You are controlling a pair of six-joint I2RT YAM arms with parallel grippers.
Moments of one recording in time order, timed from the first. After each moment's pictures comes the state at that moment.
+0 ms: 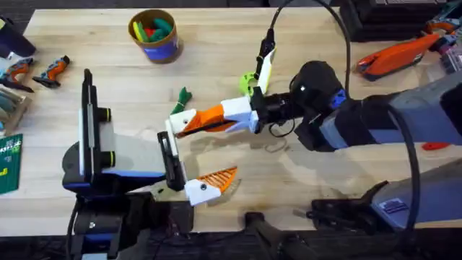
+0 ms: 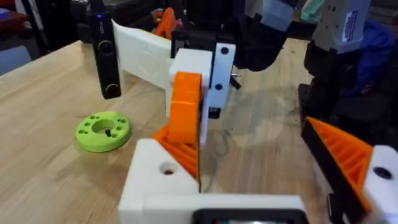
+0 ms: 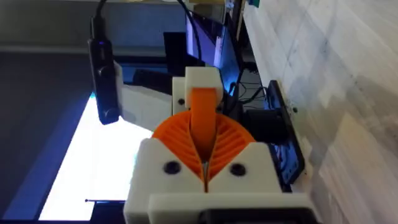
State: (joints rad) left arm 0.04 0.01 0.01 -0.15 1.30 0.08; right arm 0.60 1.73 0.49 1.26 -1.11 1.52
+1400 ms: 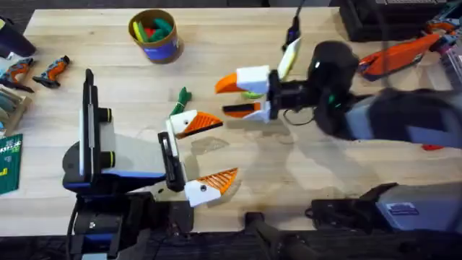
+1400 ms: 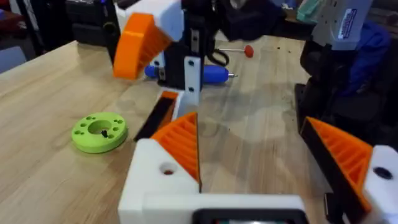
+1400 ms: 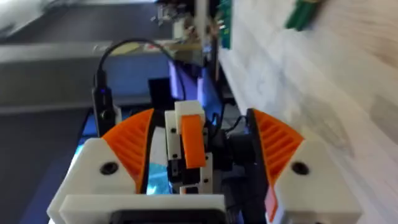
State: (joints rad) left arm 0.04 0.01 0.01 -0.15 1.31 0.08; right arm 0.45 1.57 0.52 0.82 -1.07 1.34
